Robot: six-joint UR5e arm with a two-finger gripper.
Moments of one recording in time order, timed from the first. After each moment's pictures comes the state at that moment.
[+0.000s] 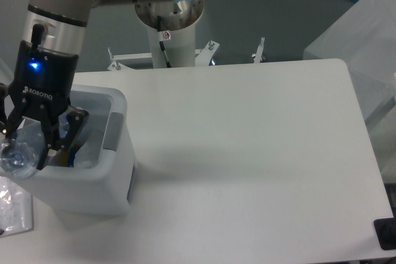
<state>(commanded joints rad) 2.08 -1.79 -1.44 -0.71 1.18 0.13</state>
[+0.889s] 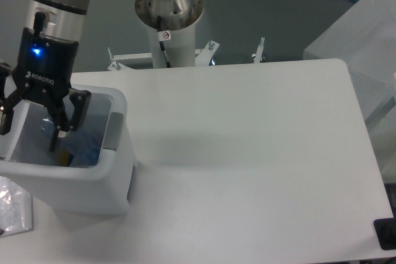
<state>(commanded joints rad) 2.15 -1.73 -1.49 -0.70 1.18 0.13</state>
